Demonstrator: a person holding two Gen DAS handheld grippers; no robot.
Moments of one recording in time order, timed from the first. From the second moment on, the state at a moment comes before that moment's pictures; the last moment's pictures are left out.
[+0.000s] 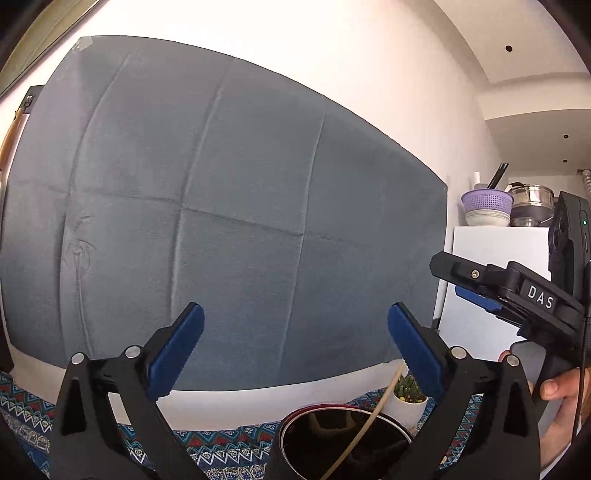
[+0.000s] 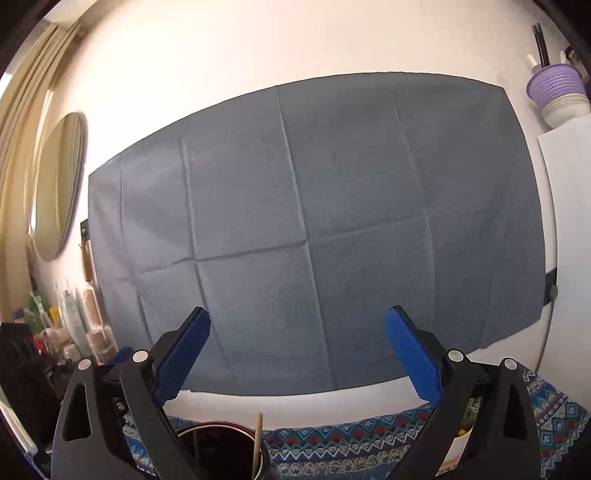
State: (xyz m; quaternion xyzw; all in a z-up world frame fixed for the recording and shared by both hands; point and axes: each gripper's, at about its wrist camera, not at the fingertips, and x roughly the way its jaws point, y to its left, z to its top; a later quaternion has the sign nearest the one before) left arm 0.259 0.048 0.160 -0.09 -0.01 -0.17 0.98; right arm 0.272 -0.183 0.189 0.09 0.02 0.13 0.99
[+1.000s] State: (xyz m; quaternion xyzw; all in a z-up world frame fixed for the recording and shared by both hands) left arm 0.163 0.063 0.187 -0.08 0.10 -0.09 0.99; right arm 0.210 -0.226 0.168 0.13 0.20 0.11 0.96
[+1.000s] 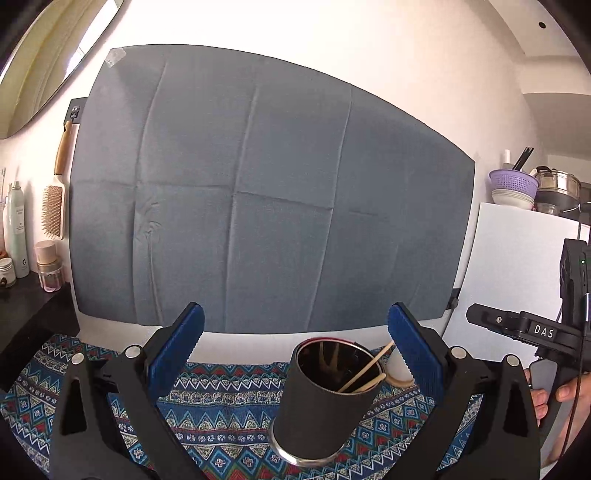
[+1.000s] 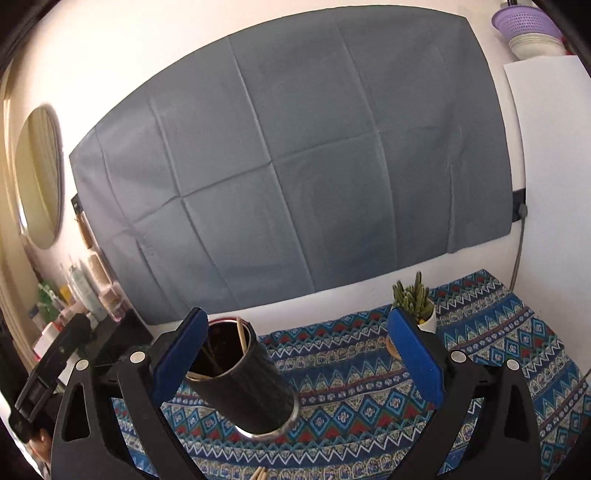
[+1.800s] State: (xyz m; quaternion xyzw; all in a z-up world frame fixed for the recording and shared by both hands) left arm 0.144 0.033 0.062 -0.01 0.30 -0.14 0.94; right arm 0.204 -0.204 0.017 0.04 0.46 0.09 0.88
